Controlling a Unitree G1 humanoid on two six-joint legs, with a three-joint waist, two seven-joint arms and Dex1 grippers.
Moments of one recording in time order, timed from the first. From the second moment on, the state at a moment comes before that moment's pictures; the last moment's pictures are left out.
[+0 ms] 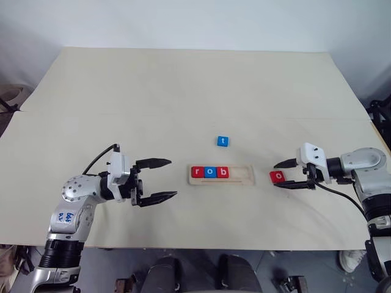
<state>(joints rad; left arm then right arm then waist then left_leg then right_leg) -0.24 0.56 0.08 -0.07 -0.51 0.11 -1.20 -0.65 -0.84 0.10 0.72 0.10 -0.19 1.49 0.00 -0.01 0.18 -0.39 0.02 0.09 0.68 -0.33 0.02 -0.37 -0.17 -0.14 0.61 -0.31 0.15</state>
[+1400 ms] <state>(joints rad) -0.18 0.56 0.10 -0.07 -0.51 0.10 -1.14 -0.73 -0.66 0.26 0.37 0.08 0.21 1.40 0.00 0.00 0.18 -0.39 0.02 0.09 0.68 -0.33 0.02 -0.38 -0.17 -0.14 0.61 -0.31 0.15</state>
